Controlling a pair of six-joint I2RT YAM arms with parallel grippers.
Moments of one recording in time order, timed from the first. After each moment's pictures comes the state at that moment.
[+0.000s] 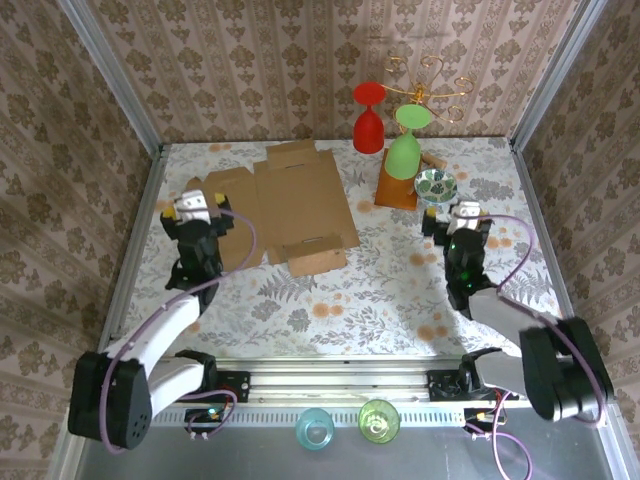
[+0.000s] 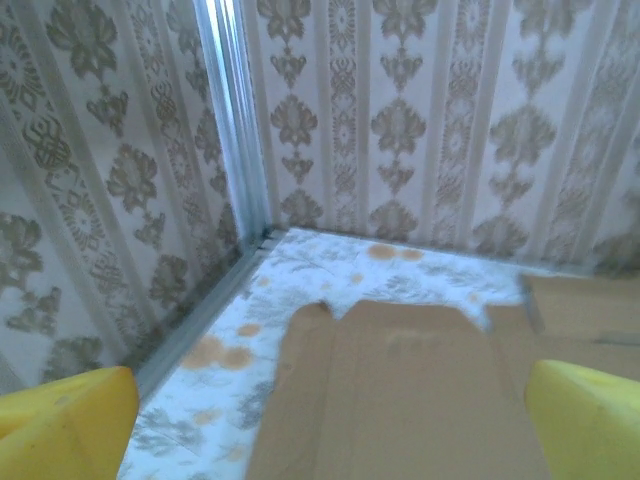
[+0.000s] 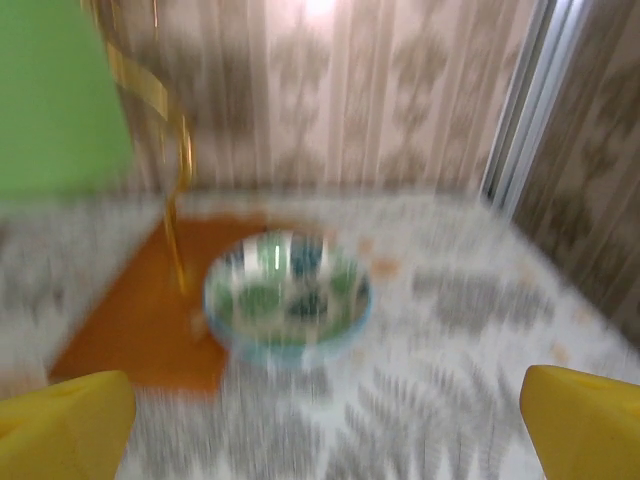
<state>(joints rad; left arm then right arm) -0.28 1.02 0.58 0.31 -0.53 -0.12 0.19 1.13 0.43 0.59 0.45 0.05</state>
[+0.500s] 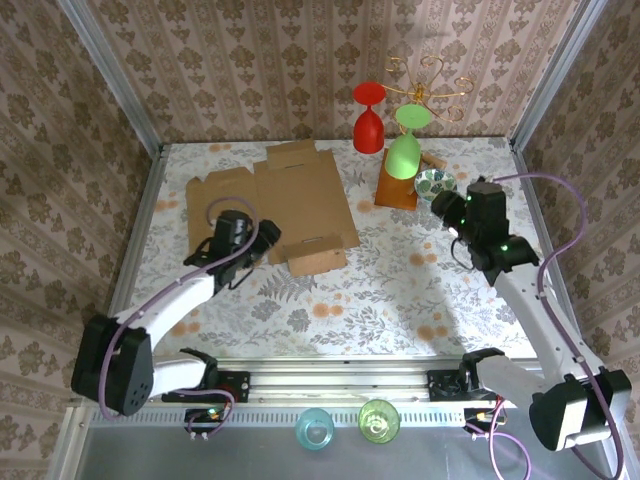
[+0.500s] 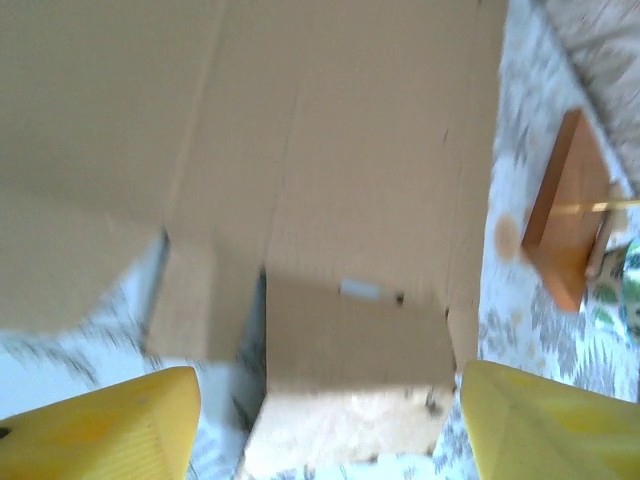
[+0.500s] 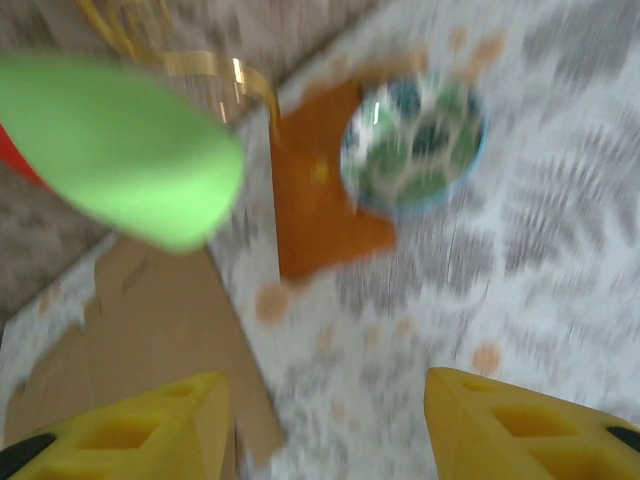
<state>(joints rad) -0.46 1.26 0.66 -0.13 0.06 -1.04 0.14 1.04 0.90 -0.47 0.05 0.77</state>
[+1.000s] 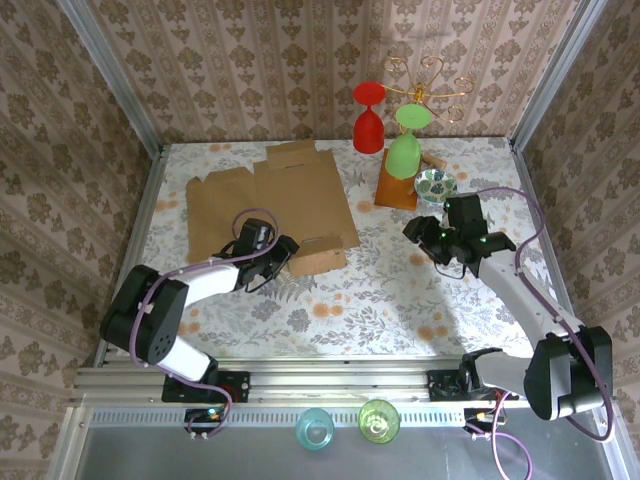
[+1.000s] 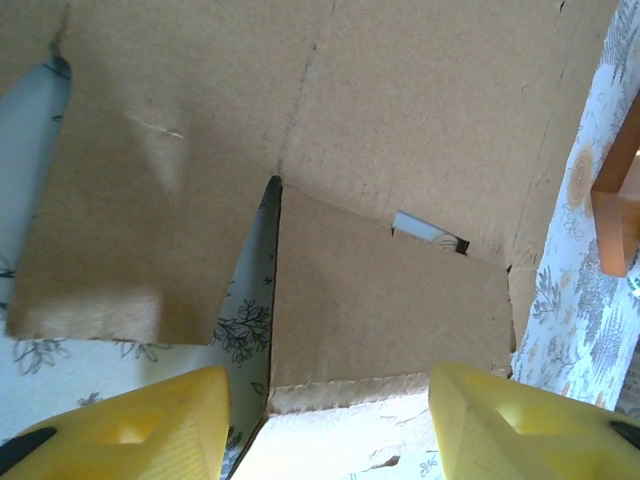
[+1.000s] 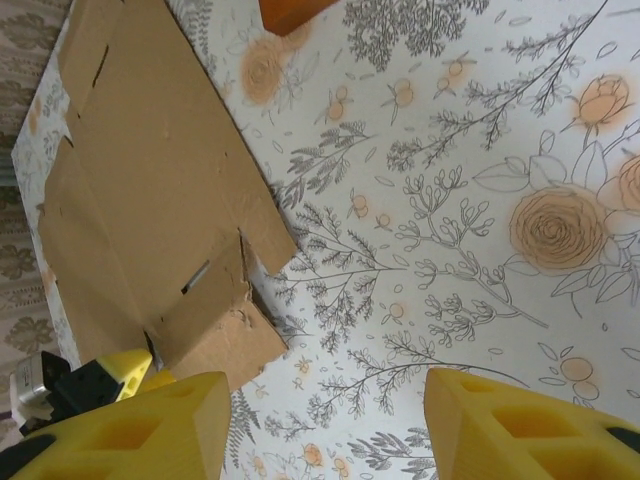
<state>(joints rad) -0.50 1.53 0.64 0.09 0.19 -1.19 0.15 1.21 0.85 -0.50 -0.30 0.86</state>
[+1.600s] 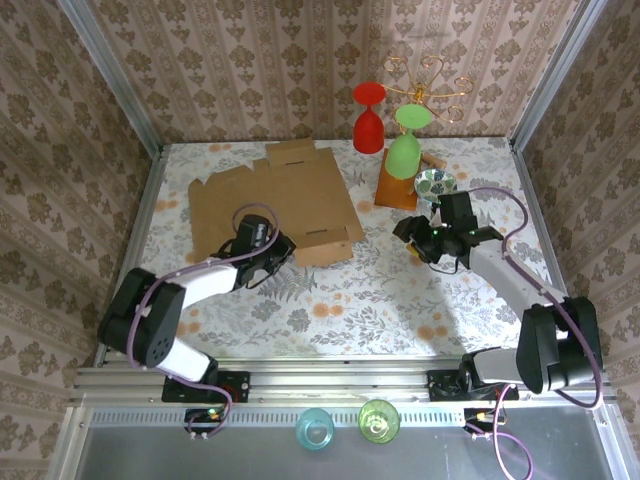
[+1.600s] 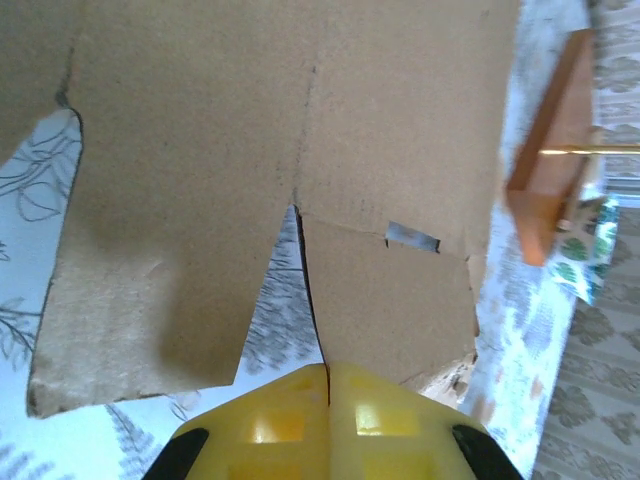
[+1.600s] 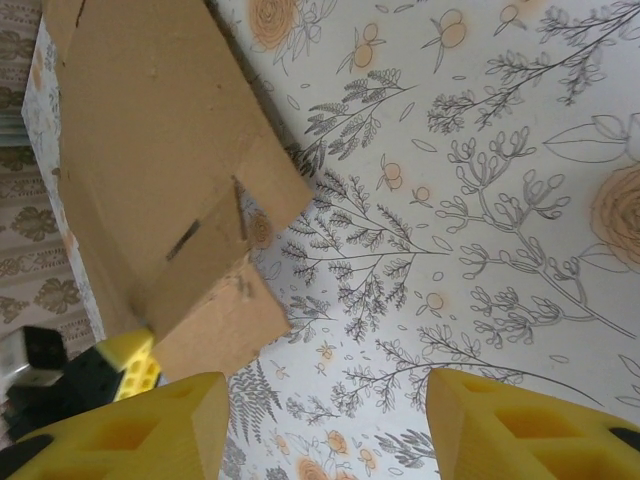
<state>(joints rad) -0.50 1.45 0.65 0.12 0.22 -1.18 0.16 1.35 0.85 -0.39 -0.42 0.88</state>
